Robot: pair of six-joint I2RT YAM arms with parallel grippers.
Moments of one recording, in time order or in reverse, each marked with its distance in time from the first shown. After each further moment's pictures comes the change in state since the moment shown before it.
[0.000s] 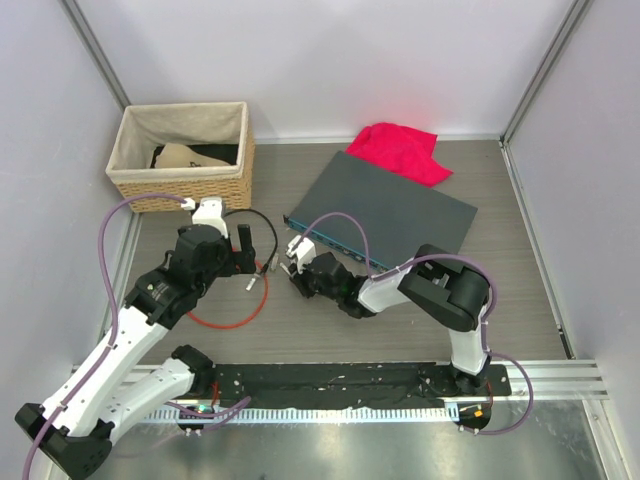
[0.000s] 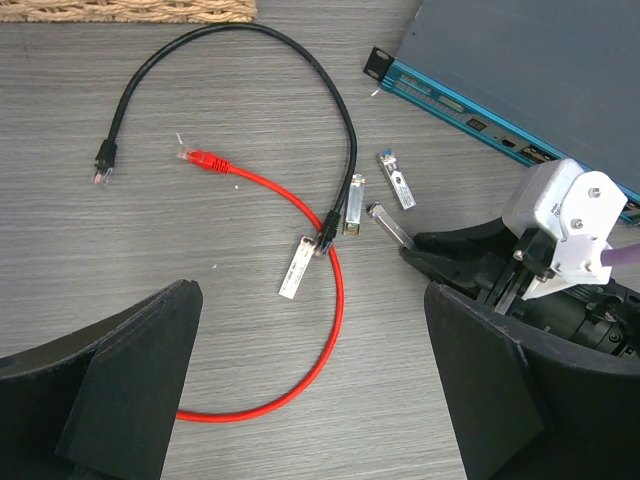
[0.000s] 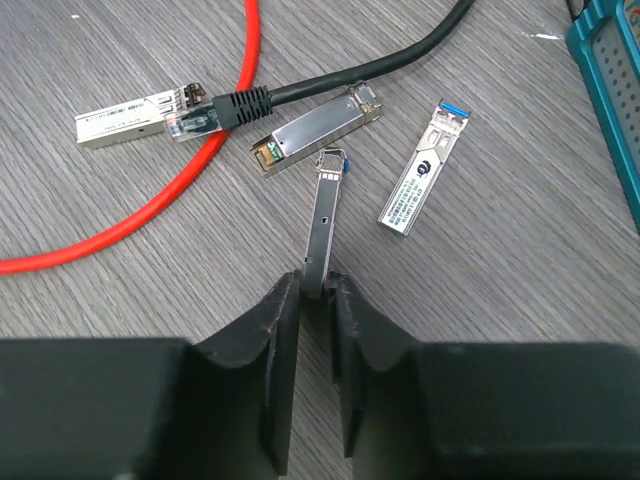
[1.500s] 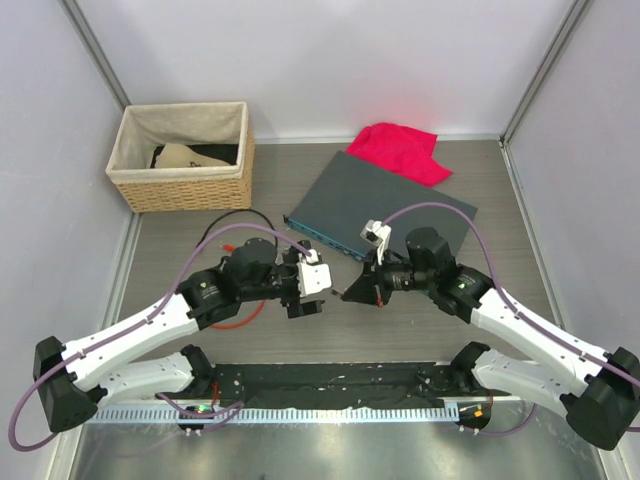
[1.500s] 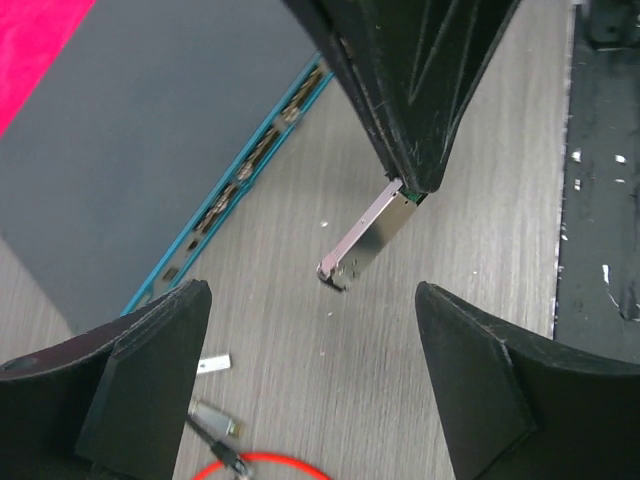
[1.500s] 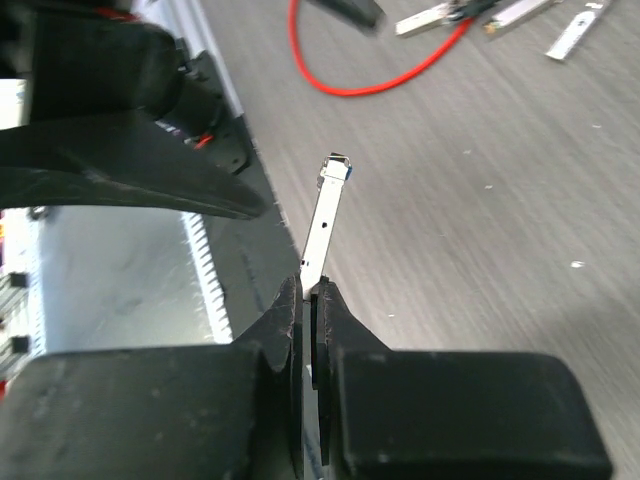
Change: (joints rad) left arm -0.390 0.180 -0.063 0.367 0.576 0.862; right arm -0.299 -0.983 -0.129 -0.889 -0.718 0.209
